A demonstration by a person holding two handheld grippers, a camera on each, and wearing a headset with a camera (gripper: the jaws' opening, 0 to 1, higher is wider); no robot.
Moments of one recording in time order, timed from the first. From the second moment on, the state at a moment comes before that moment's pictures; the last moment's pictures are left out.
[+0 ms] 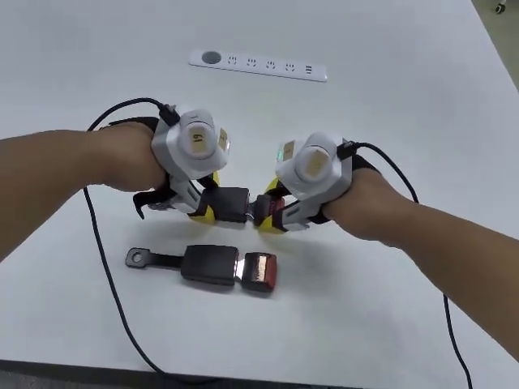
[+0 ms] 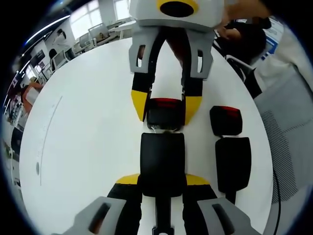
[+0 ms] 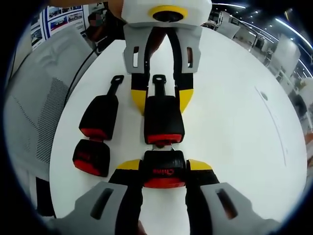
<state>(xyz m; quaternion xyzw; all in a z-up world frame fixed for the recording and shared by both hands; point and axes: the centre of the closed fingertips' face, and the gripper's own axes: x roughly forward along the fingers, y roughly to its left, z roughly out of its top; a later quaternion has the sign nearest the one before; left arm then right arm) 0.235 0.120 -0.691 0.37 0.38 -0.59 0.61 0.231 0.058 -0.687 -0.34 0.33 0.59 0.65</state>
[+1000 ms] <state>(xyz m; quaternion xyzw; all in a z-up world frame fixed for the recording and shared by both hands) 0.237 0.120 -0.692 0.37 0.39 -0.58 0.61 0.230 -0.048 -0.692 -0.35 0.36 0.57 0.66</state>
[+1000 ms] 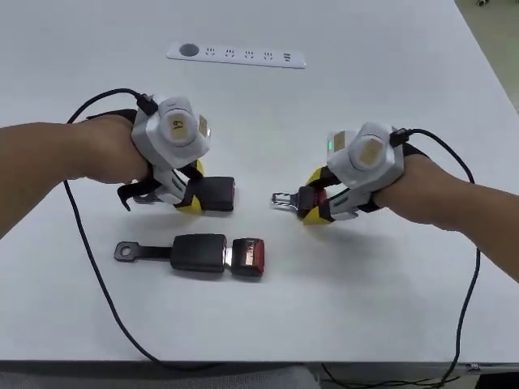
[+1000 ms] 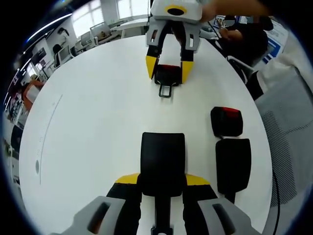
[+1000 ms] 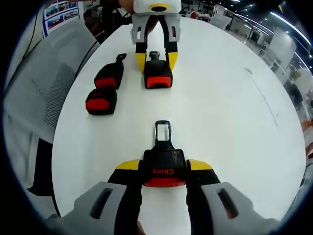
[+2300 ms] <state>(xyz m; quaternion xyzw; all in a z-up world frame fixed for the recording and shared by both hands) 0.224 0.110 -0.642 0.32 0.31 -0.54 0.72 0.210 -0.064 -0.653 -0.28 0.32 0.50 0.75</state>
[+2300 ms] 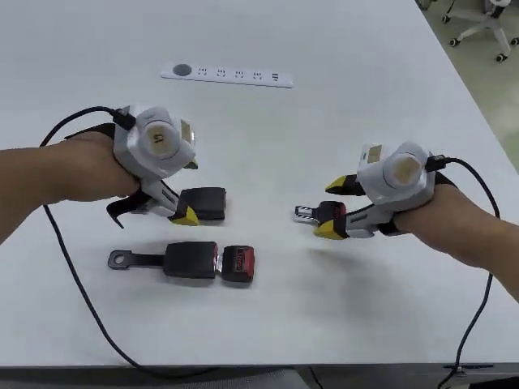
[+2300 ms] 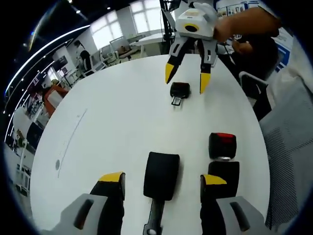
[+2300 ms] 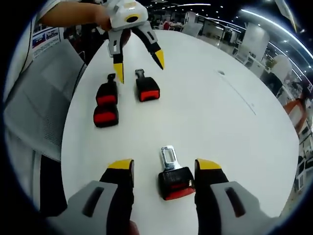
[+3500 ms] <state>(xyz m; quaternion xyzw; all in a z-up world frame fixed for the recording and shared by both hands) 0.142 0.217 -0.632 0.18 0.32 -0.35 0.86 0.134 -0.090 -0.622 -0.17 0.31 0.39 0.85</state>
